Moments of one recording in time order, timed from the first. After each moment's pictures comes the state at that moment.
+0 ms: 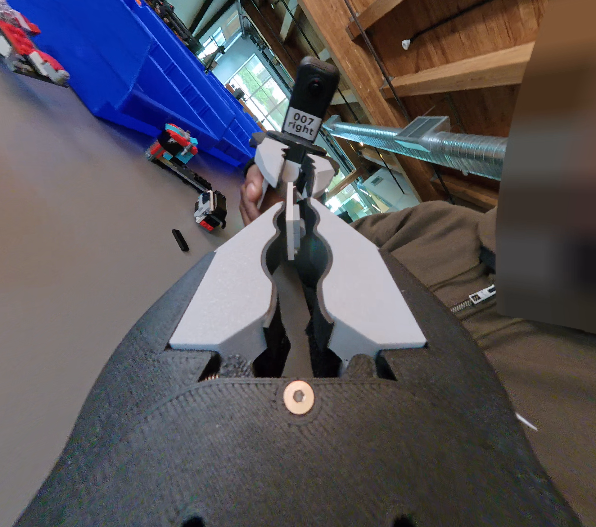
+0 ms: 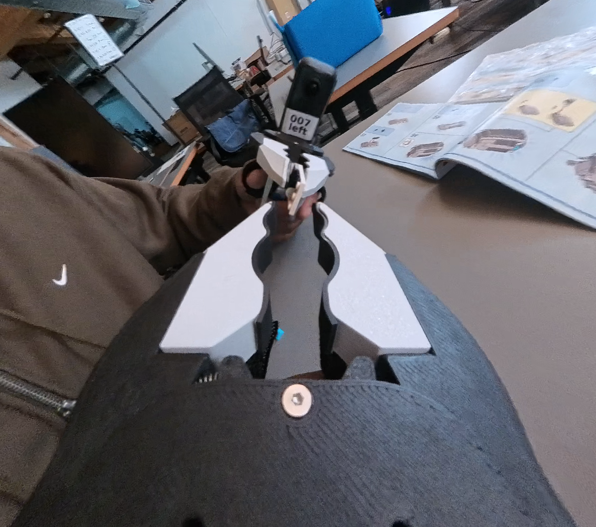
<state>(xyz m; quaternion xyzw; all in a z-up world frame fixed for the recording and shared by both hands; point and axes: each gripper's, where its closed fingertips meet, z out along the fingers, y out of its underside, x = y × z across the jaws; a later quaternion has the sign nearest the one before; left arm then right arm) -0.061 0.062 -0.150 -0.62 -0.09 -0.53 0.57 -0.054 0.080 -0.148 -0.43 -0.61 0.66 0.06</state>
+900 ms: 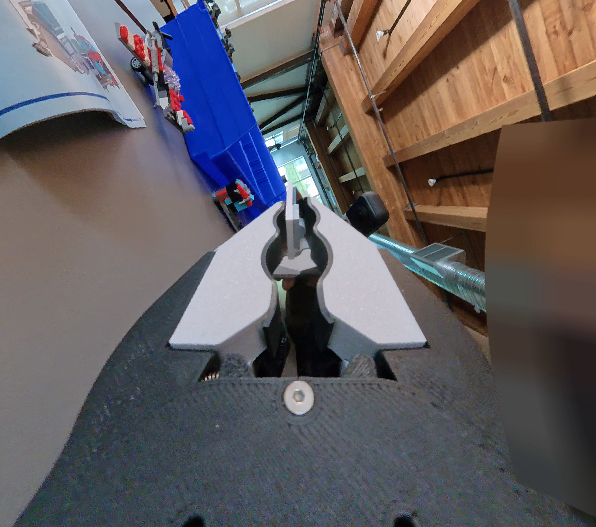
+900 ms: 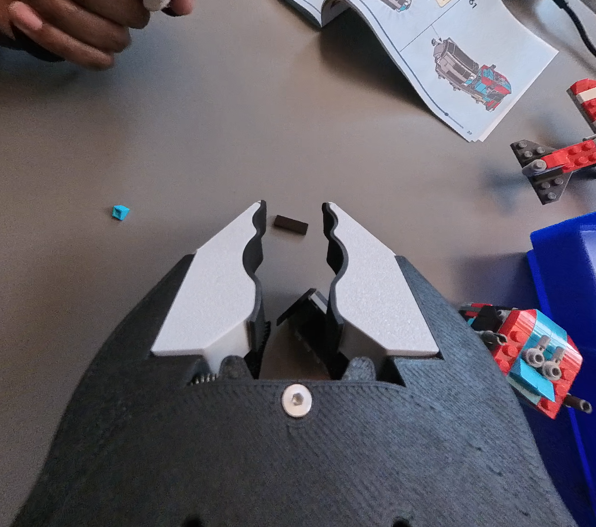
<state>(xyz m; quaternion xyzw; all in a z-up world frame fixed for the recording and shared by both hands) -0.118 0.069 -0.163 -0.55 -0.30 -0.51 0.59 -0.039 0.137 -0.241 -0.47 -0.78 0.35 0.22</state>
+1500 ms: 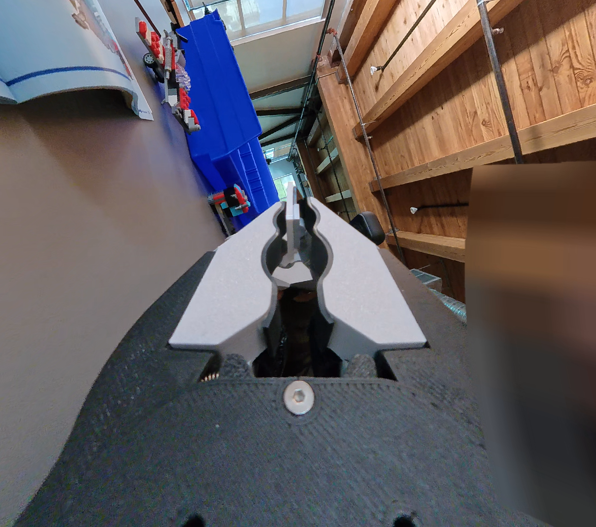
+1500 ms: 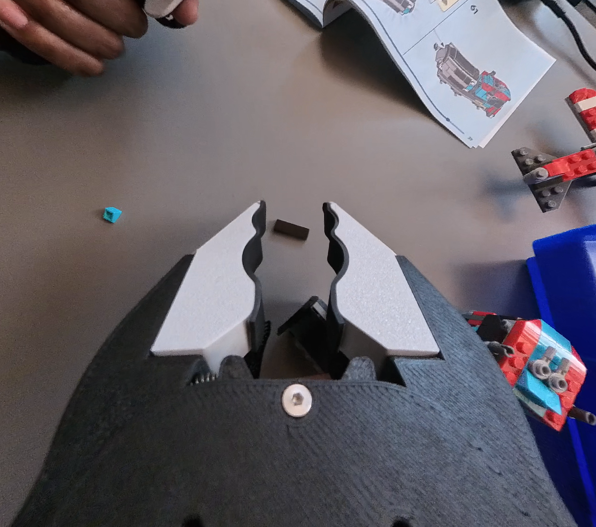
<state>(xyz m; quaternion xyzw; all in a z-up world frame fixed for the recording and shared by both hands) -0.122 0.071 -0.170 -0.51 -0.34 -0.53 0.58 -0.042 0.133 -0.245 -0.46 -0.79 0.34 0.23</state>
